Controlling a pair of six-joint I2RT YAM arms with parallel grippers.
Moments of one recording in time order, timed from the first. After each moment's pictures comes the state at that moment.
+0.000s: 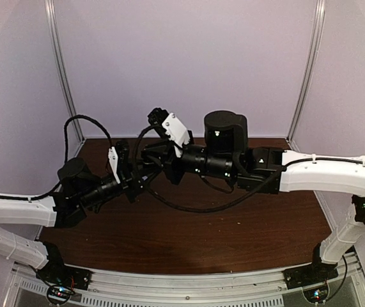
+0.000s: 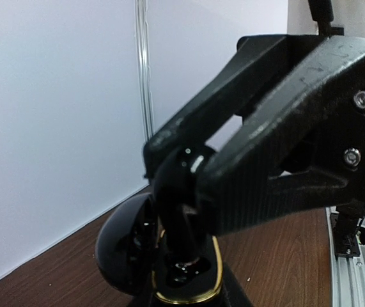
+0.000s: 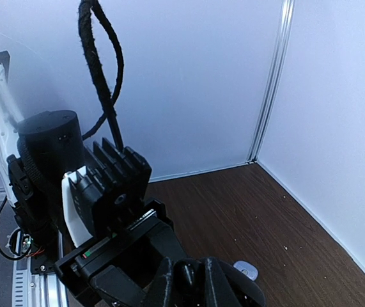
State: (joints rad) left arm -0.91 1.14 0.53 0.77 0.21 0.03; right arm 1.19 1.60 1.42 0.07 0.04 -0.10
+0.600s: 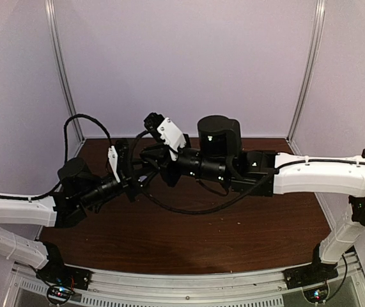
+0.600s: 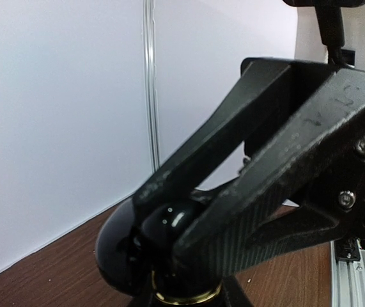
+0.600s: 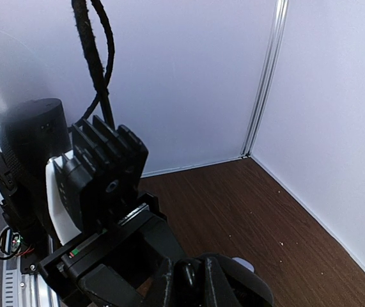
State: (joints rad) left arm -0.91 1.14 0.53 0.77 0.19 0.01; right arm 1.19 1.64 1.42 0.09 0.08 -0.11
